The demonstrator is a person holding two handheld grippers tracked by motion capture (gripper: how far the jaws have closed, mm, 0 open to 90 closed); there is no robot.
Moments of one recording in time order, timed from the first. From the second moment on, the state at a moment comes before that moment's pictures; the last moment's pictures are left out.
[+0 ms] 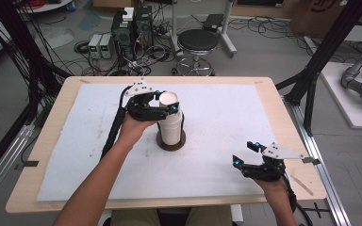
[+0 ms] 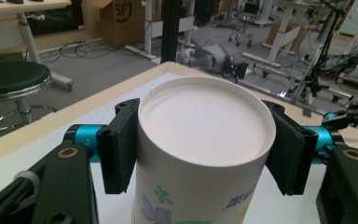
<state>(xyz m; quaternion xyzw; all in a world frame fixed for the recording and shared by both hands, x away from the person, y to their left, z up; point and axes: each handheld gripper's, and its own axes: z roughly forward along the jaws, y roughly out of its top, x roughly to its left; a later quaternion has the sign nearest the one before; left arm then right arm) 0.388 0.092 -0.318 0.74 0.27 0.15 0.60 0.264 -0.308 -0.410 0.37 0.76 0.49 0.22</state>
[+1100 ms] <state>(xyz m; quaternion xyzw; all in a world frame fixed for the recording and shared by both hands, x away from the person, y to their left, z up) 0.346 0.169 -0.254 0.67 0.26 0.18 0.67 0.266 -0.303 -0.410 0.37 0.76 0.49 0.21</state>
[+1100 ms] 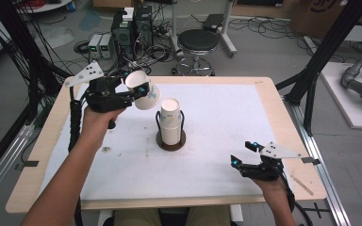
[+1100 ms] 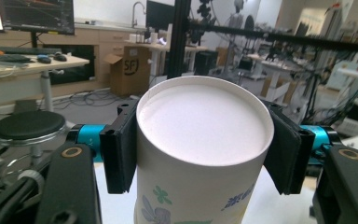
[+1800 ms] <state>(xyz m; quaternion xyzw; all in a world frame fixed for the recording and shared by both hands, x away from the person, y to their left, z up) 0.322 0.193 -0.296 0.69 0.27 0.17 0.65 0.268 -0.291 -0.404 0.35 0.76 0.51 0.20</state>
